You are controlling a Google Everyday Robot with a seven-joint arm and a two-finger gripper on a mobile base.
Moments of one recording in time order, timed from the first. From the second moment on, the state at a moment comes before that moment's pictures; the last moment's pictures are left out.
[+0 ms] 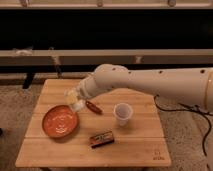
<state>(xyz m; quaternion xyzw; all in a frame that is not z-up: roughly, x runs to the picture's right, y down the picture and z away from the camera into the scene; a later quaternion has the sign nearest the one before) -0.167 0.043 0.657 -0.33 -0.23 0.46 0.79</state>
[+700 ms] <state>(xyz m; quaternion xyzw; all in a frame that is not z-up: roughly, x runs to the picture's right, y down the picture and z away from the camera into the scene) -0.242 0.061 0.672 -0.35 -0.26 0.43 0.79</state>
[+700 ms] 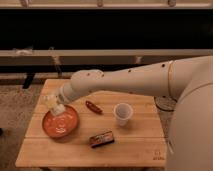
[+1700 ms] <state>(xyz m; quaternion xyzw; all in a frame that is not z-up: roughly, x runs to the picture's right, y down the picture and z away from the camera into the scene) -0.232 0.085 0.713 -0.35 -0.24 0.45 0.78</state>
